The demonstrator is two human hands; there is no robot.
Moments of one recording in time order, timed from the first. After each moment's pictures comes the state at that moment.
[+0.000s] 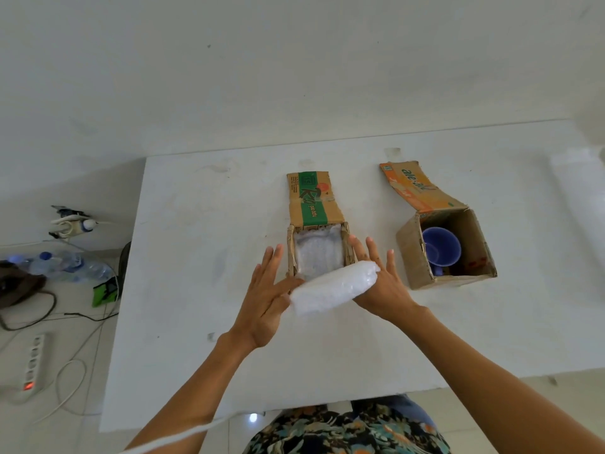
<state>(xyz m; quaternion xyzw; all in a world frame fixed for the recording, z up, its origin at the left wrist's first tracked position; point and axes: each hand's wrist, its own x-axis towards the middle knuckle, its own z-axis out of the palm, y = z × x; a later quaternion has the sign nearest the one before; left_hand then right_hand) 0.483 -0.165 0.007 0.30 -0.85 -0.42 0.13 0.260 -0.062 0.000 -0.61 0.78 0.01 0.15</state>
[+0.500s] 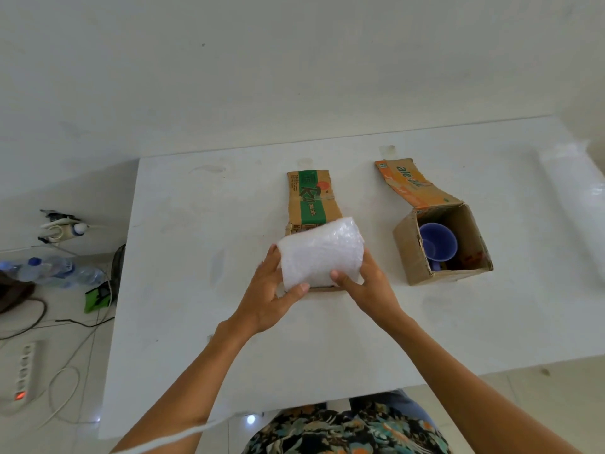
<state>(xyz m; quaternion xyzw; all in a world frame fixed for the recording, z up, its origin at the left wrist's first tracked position) 0.472 -0.180 0.010 0.33 -0.78 -0.52 0.12 0.293 -0.059 0.027 -0.33 0.75 -0.43 0.37</state>
